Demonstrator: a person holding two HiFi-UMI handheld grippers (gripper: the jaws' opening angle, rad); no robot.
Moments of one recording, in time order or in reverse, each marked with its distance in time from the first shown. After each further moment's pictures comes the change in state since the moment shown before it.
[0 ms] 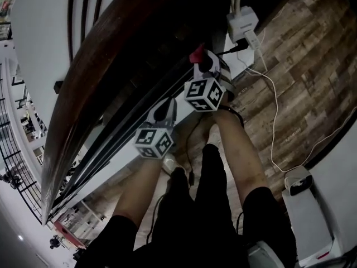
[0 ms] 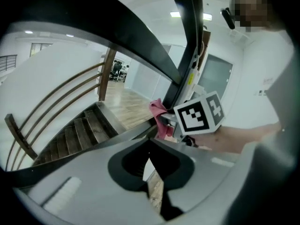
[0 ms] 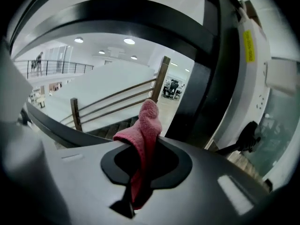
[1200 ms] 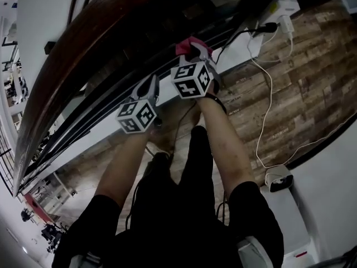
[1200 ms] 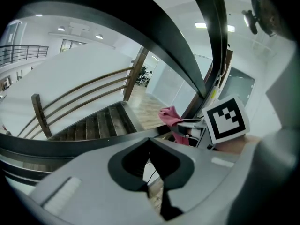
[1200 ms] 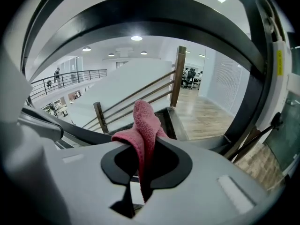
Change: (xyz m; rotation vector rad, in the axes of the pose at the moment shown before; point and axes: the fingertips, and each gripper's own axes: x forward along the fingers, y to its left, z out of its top) left arm -0.067 0.083 -0.023 -0.210 -0.086 0.184; right arm -0.027 0.128 0.014 0.061 0.091 0.253
